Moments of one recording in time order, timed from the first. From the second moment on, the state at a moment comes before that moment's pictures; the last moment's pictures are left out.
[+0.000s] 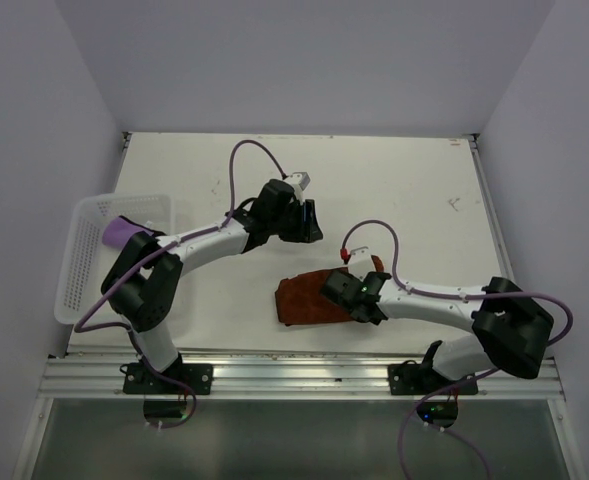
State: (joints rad) left arm -0.67 1.76 1.16 -0.08 0.18 -0.54; right arm 1.01 1.40 0.72 -0.77 0.67 0.76
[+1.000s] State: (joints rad) left arm -0.67 1.66 1.12 -0.09 0.19 -0.53; right arm 1.18 1.59 0.85 -0.88 0.76 0.83
